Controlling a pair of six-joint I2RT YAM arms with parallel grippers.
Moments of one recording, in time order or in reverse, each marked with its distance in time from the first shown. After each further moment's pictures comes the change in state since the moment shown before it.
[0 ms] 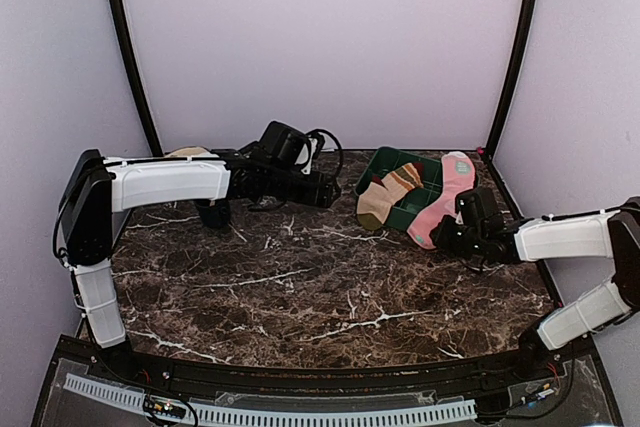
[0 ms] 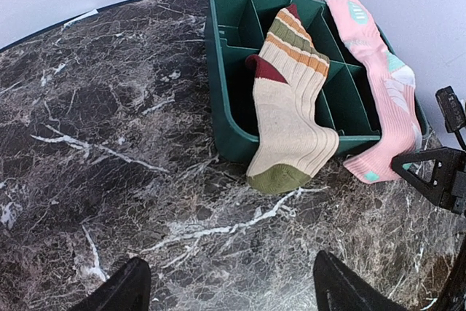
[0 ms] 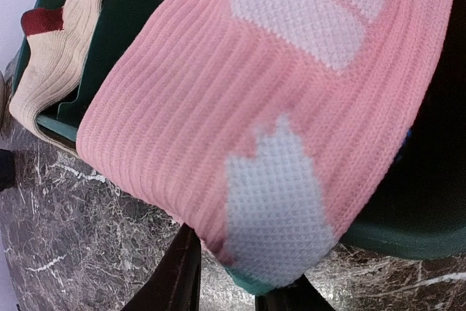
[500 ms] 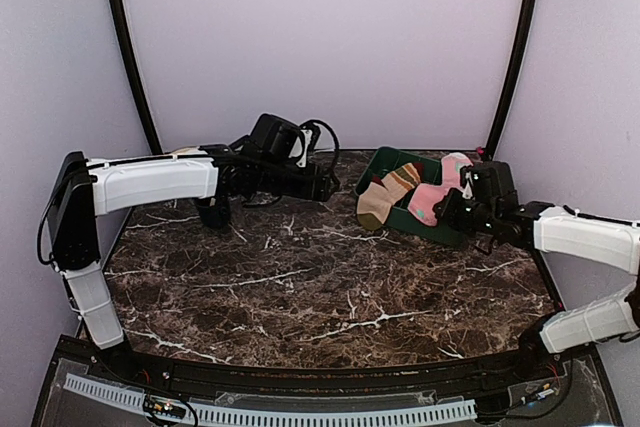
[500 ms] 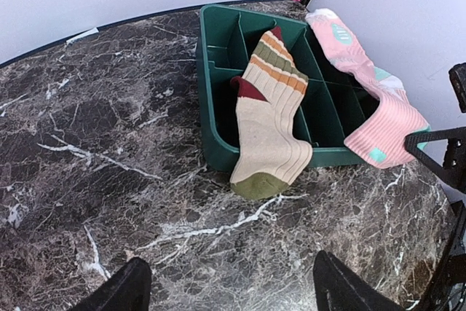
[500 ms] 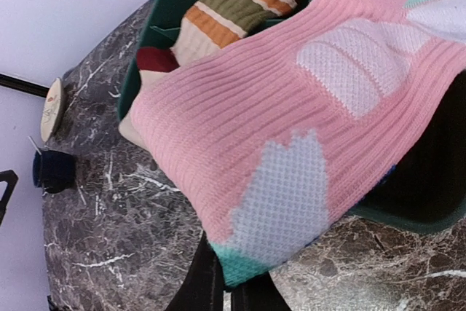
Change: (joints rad) left arm -0.010 -0.067 -0.024 0.000 -0.004 -0.019; right arm -0.003 -0.140 0.111 -0.122 -0.051 -0.011
